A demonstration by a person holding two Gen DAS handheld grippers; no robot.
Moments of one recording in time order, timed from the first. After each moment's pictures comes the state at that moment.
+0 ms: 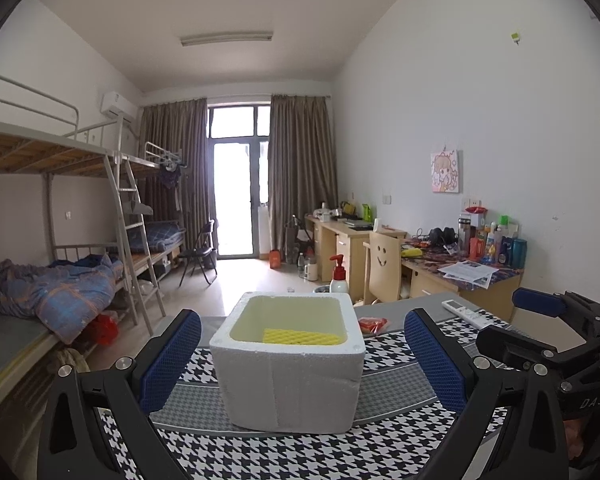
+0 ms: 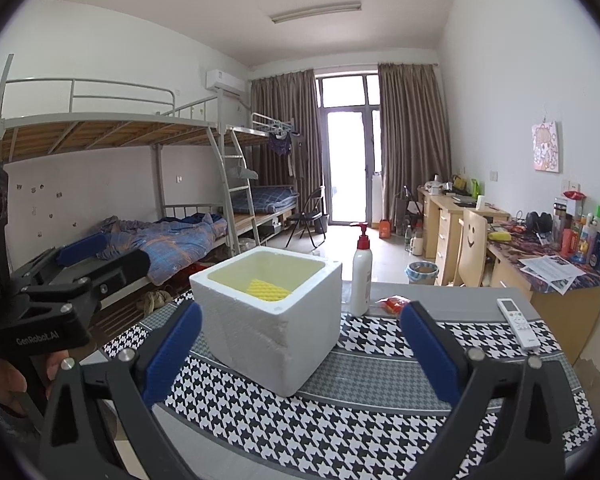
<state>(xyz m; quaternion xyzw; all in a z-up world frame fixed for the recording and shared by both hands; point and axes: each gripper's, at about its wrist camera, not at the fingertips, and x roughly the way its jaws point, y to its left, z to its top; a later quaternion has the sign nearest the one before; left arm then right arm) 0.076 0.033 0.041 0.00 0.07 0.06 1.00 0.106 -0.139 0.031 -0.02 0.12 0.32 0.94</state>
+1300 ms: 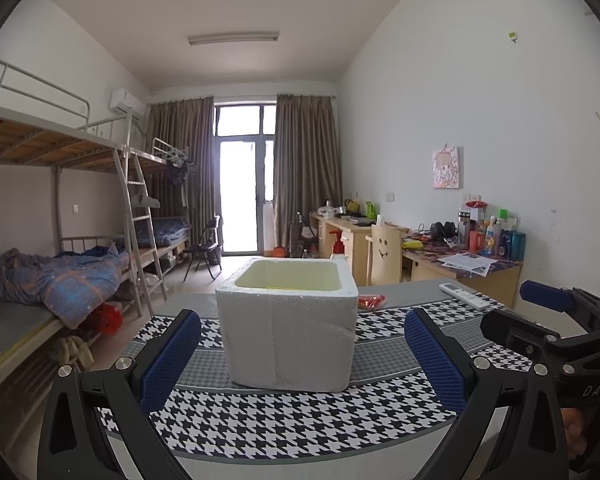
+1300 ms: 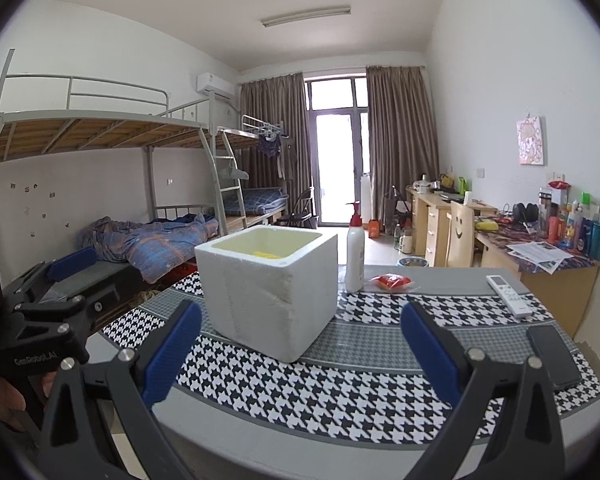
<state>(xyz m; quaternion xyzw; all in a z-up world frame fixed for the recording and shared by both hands) 0.035 0.021 -0.002 -0.01 0.07 0.07 0.99 0.065 -0.147 -0.011 -0.02 0.11 0.29 0.95</state>
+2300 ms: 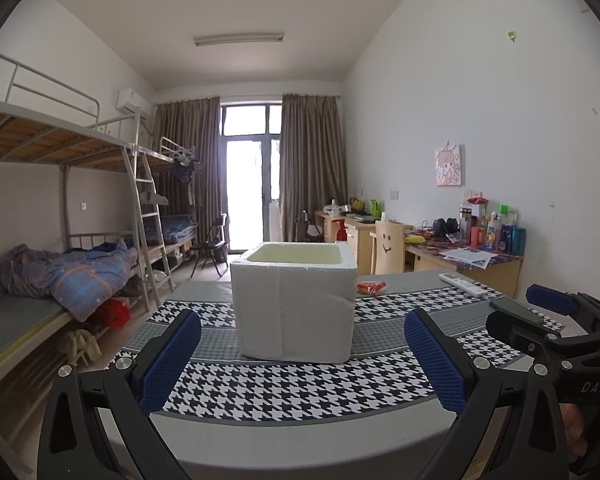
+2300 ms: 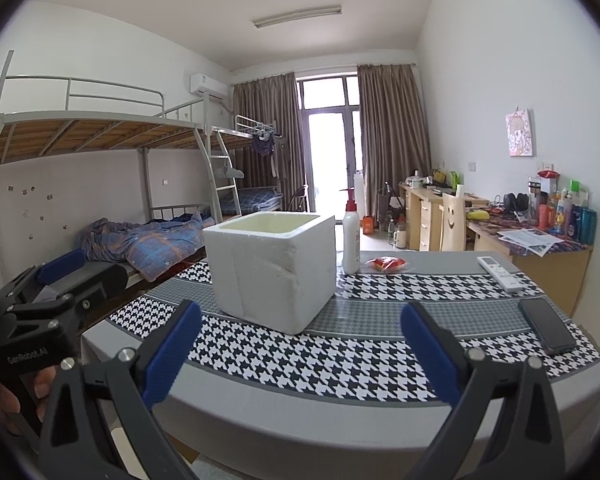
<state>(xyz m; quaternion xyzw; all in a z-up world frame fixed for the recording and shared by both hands) -0.001 0.018 -0.016 -0.01 0.07 0.08 0.99 0.025 -0.157 -0.030 -0.01 0.12 0.28 0.95</state>
